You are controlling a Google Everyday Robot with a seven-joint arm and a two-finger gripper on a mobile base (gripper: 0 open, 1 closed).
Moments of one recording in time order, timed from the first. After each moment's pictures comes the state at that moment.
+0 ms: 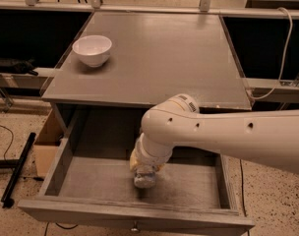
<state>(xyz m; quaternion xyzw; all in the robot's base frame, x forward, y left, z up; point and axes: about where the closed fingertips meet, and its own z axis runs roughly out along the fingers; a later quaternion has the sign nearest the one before) 0.469 0.015 0.642 -0.99 -0.05 -0.07 0.13</state>
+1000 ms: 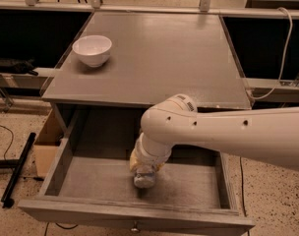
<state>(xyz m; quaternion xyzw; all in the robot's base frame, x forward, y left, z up) 0.473 0.018 0.633 -0.99 -0.05 -0.06 0.13</state>
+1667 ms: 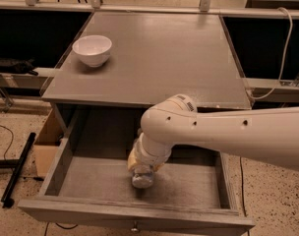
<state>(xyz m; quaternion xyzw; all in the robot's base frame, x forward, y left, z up) 0.473 0.018 0.633 -0.99 -0.05 -0.06 0.13</state>
